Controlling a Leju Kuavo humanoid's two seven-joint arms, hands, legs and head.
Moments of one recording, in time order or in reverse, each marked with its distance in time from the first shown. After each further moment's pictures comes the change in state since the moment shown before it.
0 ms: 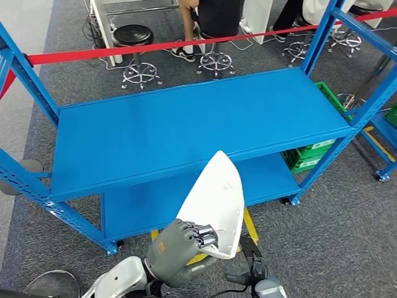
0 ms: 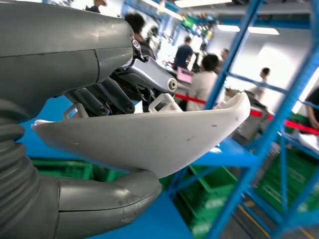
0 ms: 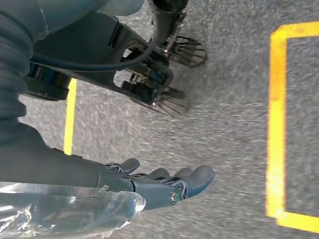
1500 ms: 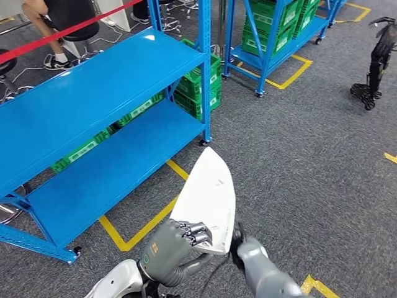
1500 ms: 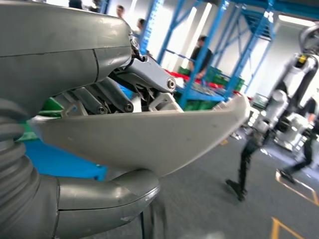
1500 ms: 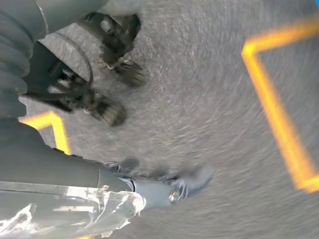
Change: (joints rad) left arm 0.003 0.020 -0.015 0.031 0.051 0.119 0.030; right arm -0.276 0.042 0.154 0.149 -0.124 0.066 -0.098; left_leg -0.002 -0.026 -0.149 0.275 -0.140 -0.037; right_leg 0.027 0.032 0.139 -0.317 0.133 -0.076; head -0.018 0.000
